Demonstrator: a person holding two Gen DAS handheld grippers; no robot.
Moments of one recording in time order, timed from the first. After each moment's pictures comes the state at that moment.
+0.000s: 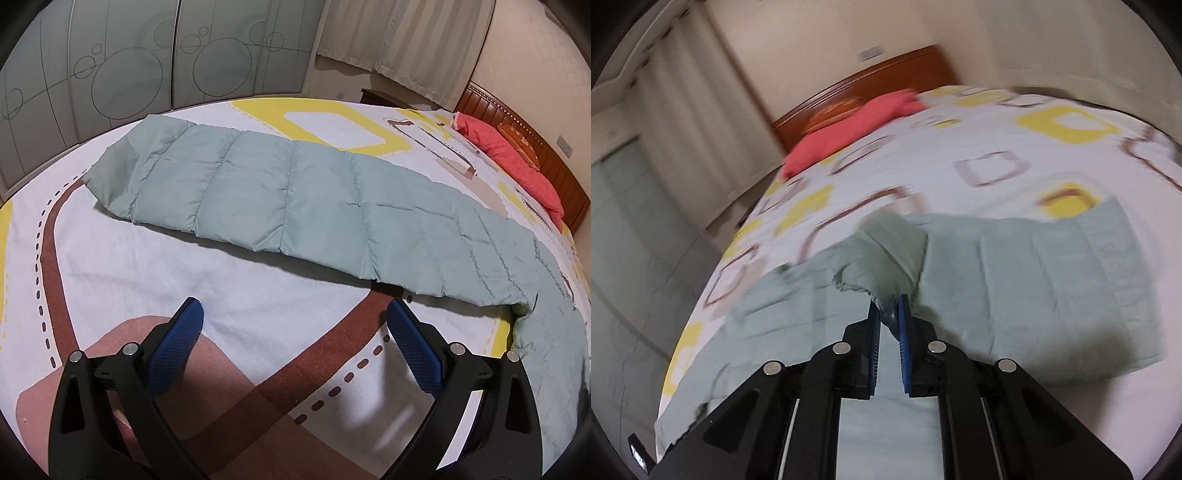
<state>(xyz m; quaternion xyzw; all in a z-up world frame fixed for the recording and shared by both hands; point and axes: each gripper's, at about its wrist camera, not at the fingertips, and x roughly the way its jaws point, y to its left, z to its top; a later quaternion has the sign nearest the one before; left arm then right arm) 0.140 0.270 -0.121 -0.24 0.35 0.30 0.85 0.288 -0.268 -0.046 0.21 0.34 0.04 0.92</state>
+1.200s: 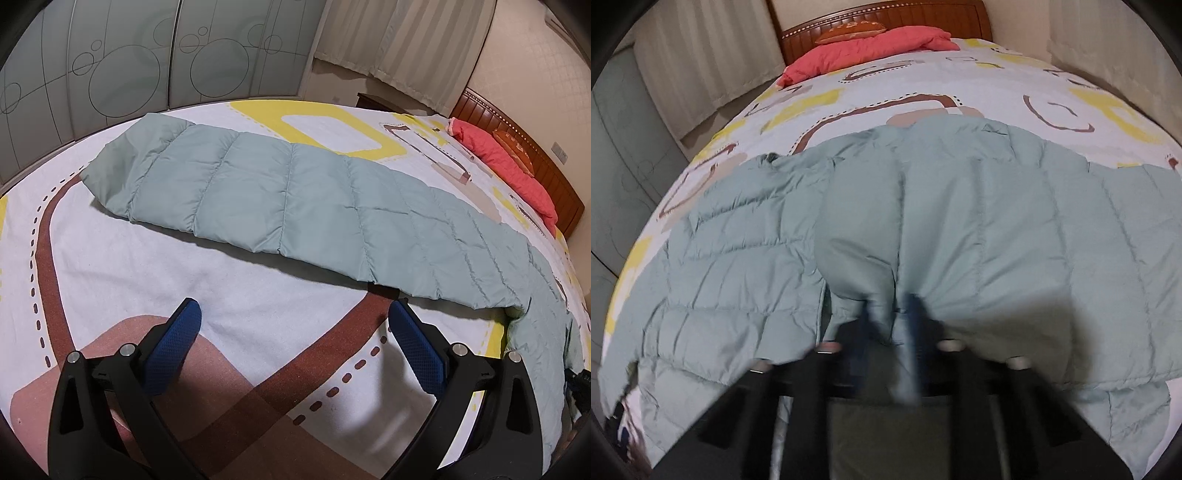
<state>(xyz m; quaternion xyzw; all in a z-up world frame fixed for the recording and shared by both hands) 0.135 0.271 -0.119 -0.25 0.34 0.29 0.86 0.351 -0.179 -0.122 0.10 0.45 0.02 0.88</state>
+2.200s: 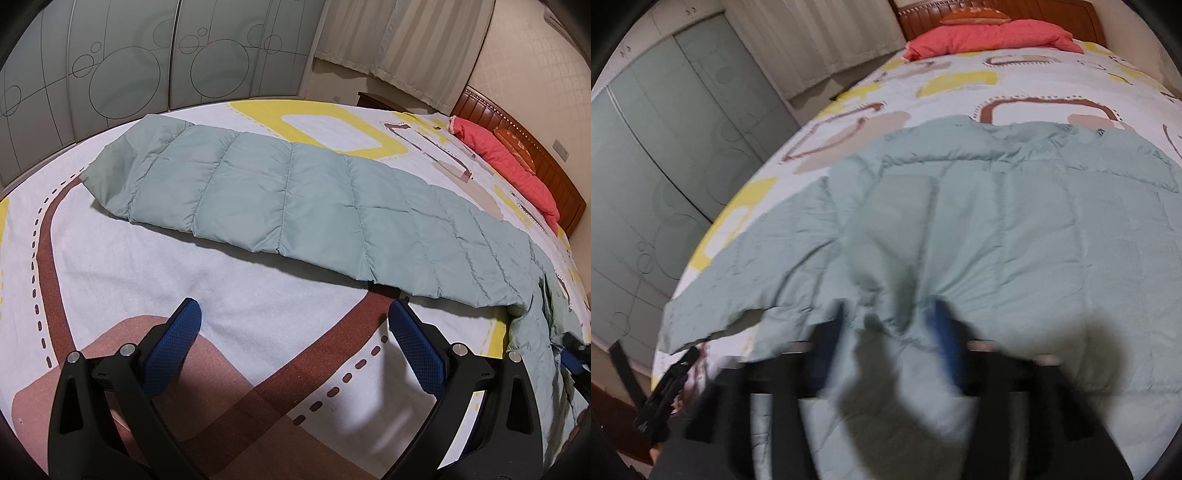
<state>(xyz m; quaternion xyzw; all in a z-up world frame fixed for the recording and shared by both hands) 0.136 0.271 -0.121 -0.24 0.35 0.29 0.86 0.318 -0.070 -0.102 0.09 0.45 0.25 0.85</state>
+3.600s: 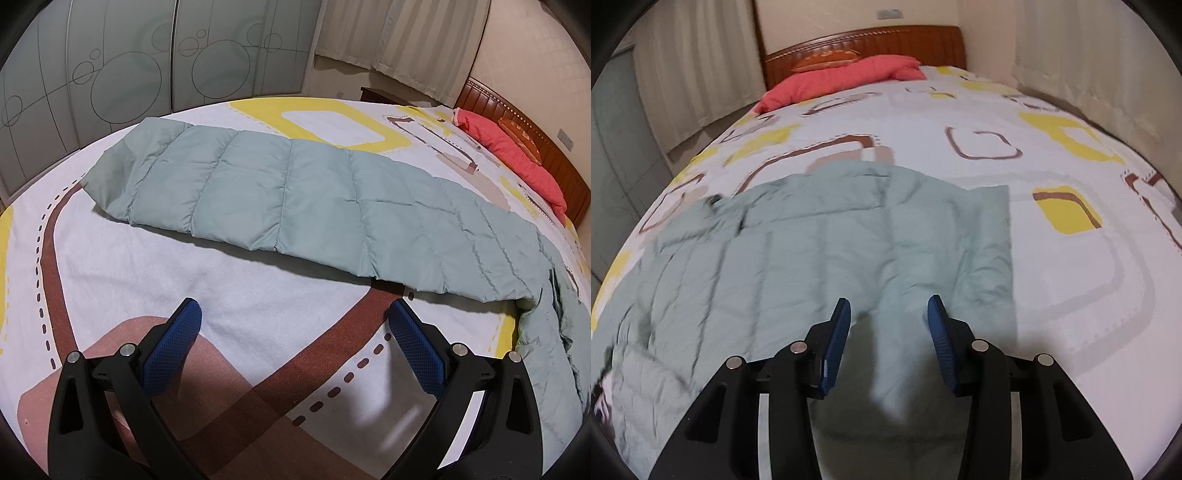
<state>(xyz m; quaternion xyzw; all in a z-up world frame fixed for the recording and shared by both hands) 0.142 0.267 -0.124 -0.22 0.36 0.30 0.85 0.320 -0.284 -0.103 0.06 0.41 -0.02 0.91</state>
